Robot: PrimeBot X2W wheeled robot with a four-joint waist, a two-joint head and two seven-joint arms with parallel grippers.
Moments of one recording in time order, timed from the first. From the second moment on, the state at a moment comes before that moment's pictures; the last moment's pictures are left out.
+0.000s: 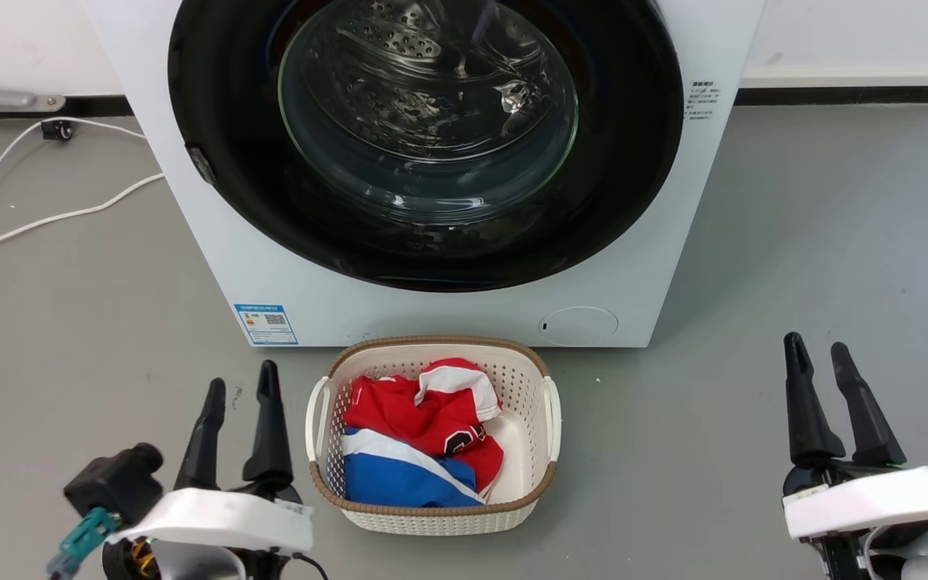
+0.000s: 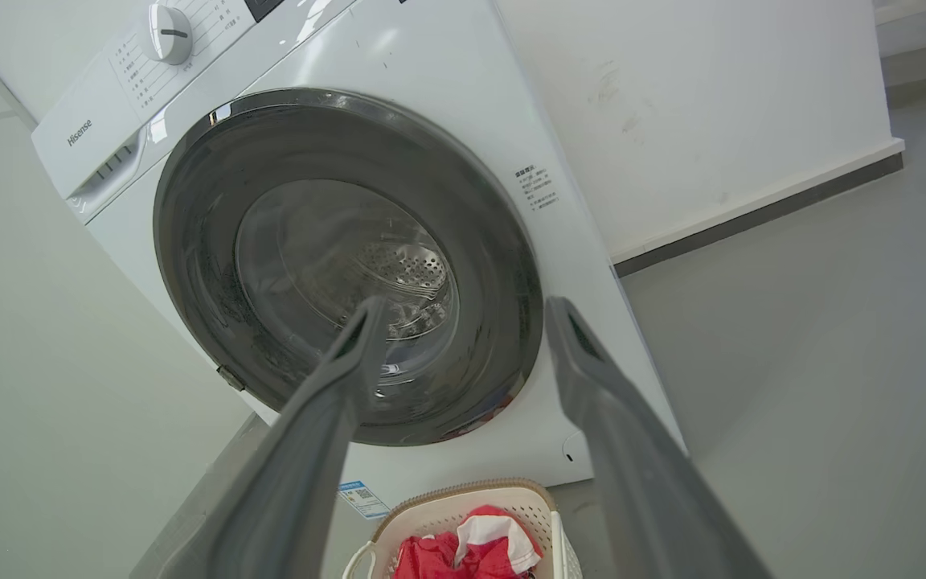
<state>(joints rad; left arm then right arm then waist) 0.01 0.05 -0.03 -0.03 -0.58 0.01 -0.12 -0.03 -0.05 -0.05 0.03 0.55 0.13 -0.12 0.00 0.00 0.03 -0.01</state>
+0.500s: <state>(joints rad) -0.01 0.16 -0.24 -0.06 -0.40 0.20 -0.16 -0.02 -0.05 -0.03 0.00 0.33 0.13 -0.16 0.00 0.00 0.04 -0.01</state>
